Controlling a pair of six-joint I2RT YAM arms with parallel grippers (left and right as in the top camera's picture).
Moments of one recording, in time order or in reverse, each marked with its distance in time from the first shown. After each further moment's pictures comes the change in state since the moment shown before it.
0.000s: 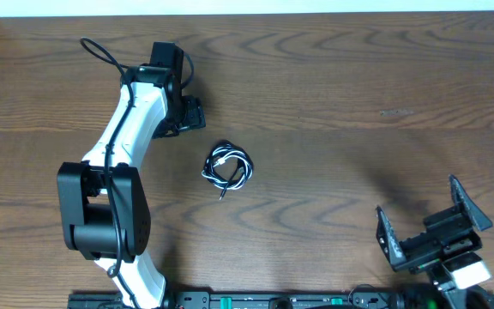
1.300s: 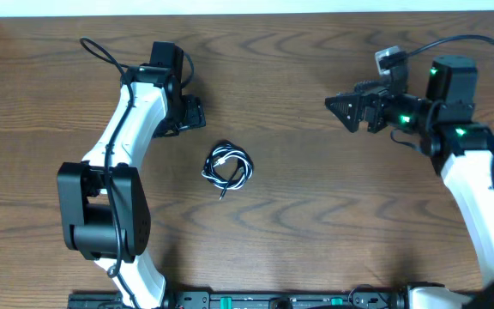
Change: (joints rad) left arm 0.000 0.000 0.000 0.009 0.000 0.000; right arm -0.001 1.421 0.957 -1.017 -0.354 0.013
